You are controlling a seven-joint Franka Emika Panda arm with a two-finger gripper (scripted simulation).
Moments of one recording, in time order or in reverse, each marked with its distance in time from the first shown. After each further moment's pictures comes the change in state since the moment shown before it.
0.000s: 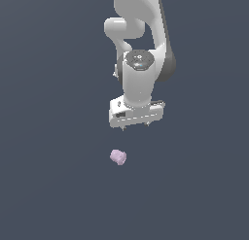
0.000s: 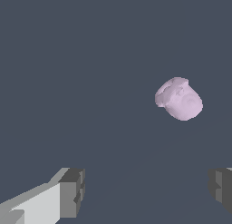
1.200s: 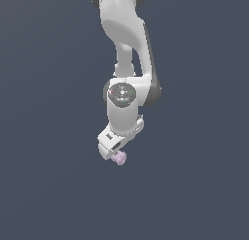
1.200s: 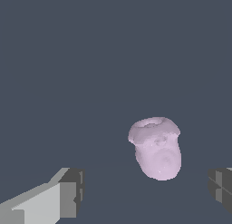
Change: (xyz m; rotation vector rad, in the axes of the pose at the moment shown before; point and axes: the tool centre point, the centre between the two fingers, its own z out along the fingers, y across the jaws) arm 0.047 0.060 0.055 -0.022 -0.015 -0.576
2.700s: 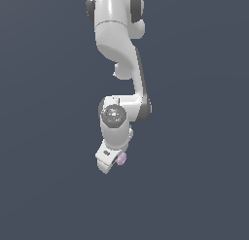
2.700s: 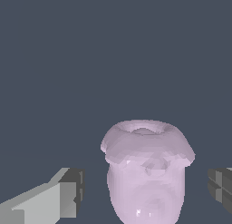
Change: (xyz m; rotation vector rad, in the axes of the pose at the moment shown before) arm -0.004 0.030 0.061 -0.004 -0.004 -0.238
